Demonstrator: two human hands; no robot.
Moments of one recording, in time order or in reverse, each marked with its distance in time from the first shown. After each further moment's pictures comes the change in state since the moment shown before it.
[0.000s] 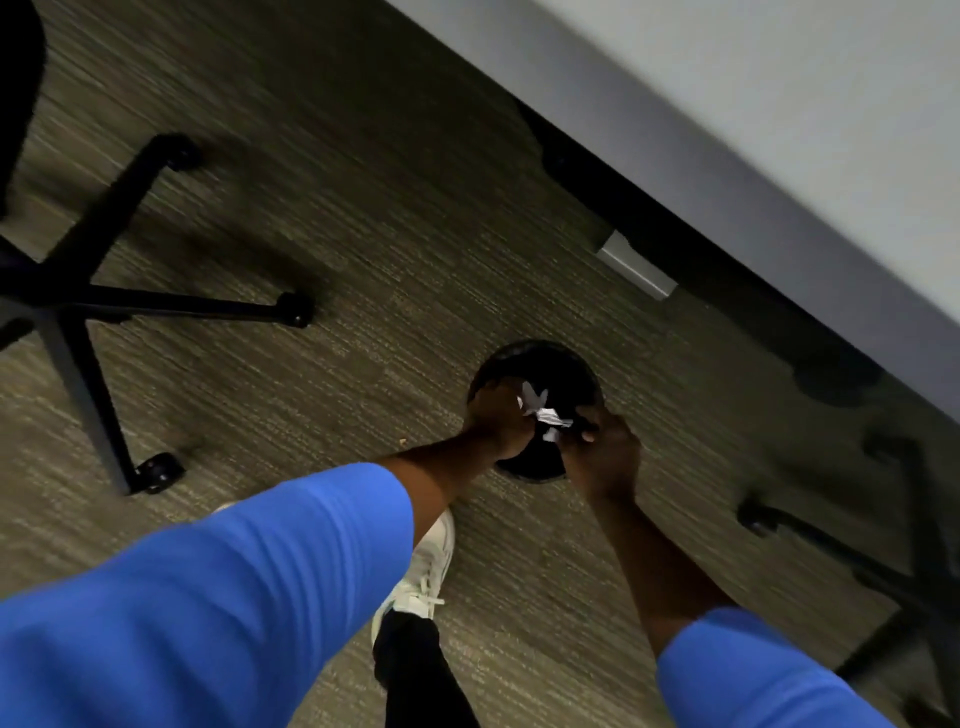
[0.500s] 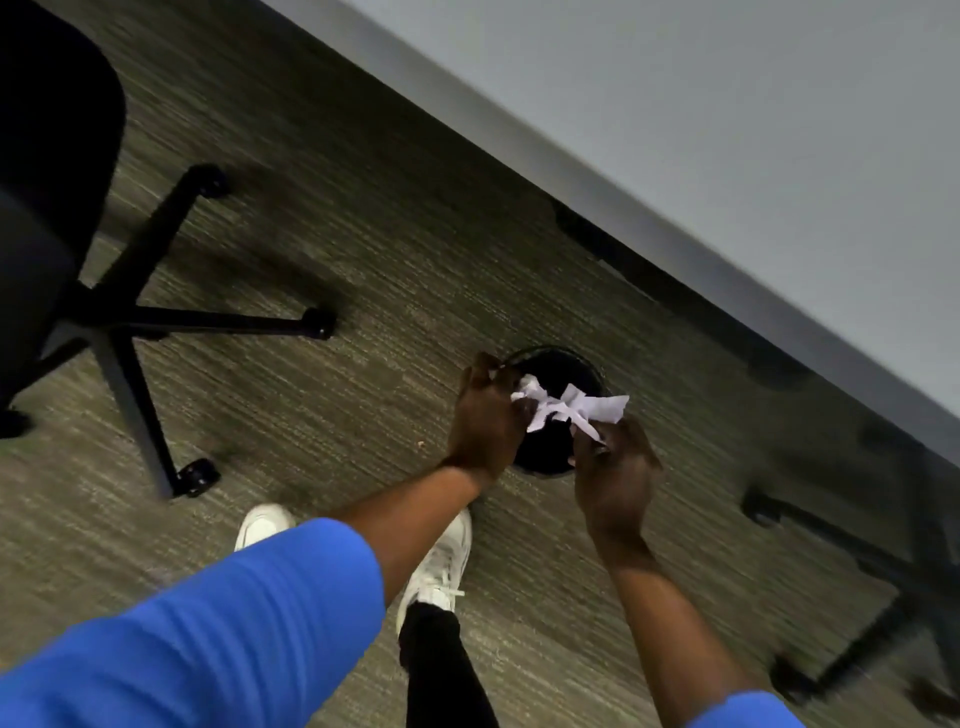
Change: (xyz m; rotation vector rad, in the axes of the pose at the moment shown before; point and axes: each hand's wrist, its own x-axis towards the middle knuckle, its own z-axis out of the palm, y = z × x) left_hand -0.066 0.005 -0.049 -0.012 0.326 0.232; right_hand -0.056 -0.030 -0.033 0.001 0.313 -0.293
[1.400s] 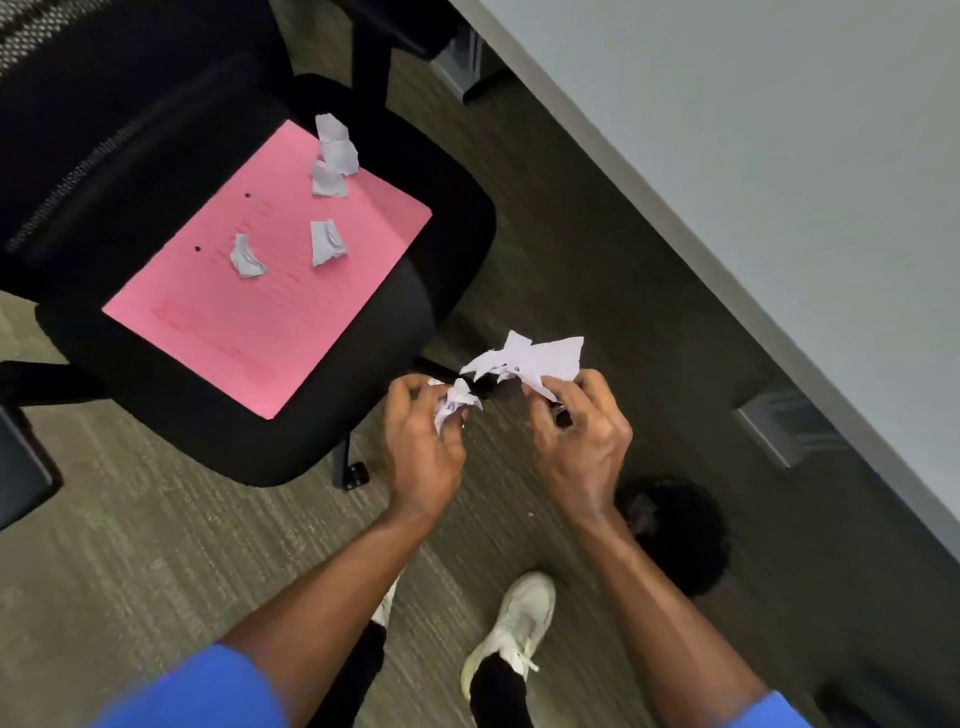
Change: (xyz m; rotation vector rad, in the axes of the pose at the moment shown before) left_hand -0.097 -0.114 -0.309 -0.126 0.706 -0.310; right_hand 0.001 -0.386 0.024 0.352 -0.090 -0.503
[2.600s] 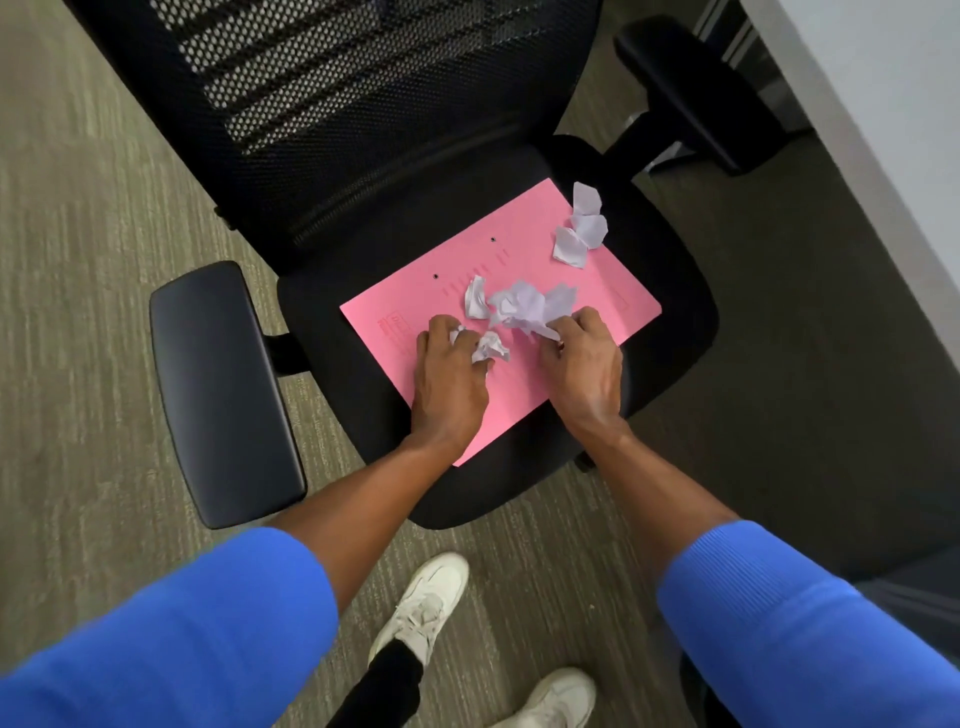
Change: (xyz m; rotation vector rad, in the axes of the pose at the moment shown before) left_hand 0.156 -0.114 -0.130 0.176 0.130 -0.113; right_hand 0.098 -0.143 0.230 -0.213 -0.513 -0.258
